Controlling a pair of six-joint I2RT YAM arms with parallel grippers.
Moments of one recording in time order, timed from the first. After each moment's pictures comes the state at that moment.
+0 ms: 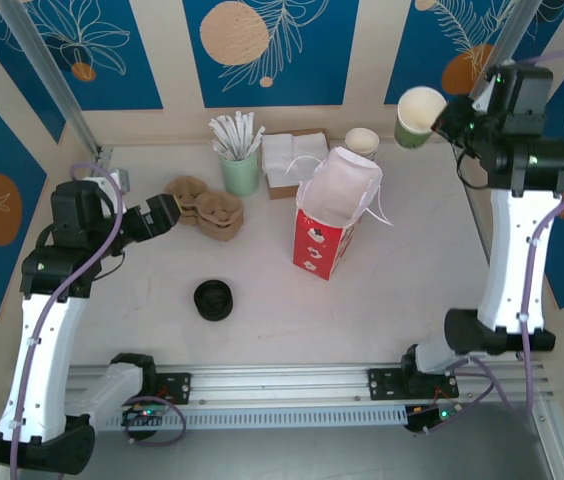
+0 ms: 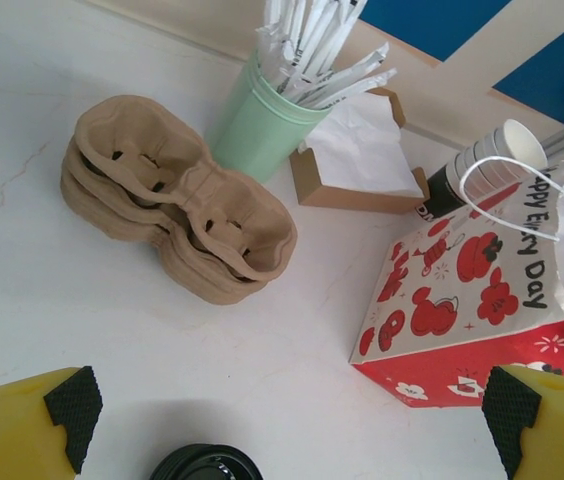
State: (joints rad) left arm -0.10 0.92 1.29 -0.94 0.26 -0.44; right arm -0.06 1.46 2.17 -1.22 -0.08 0.50
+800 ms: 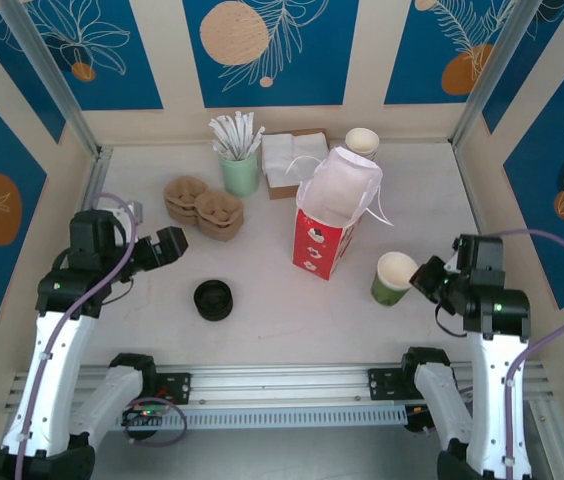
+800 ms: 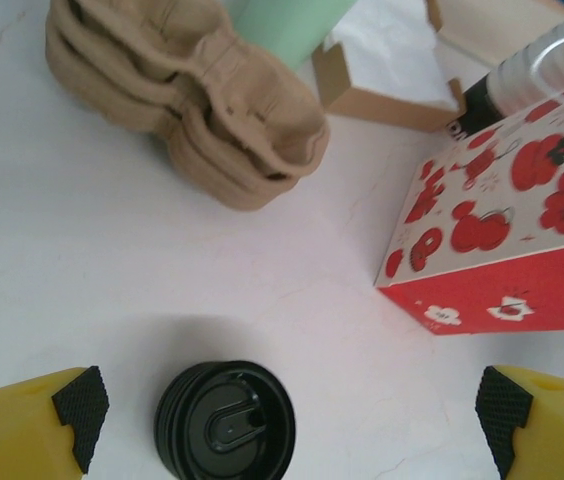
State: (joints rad) left arm -0.10 0.81 1.03 -0.94 0.31 -0.44; right arm -0.09 0.65 1.02 -1.32 -0.20 0.63
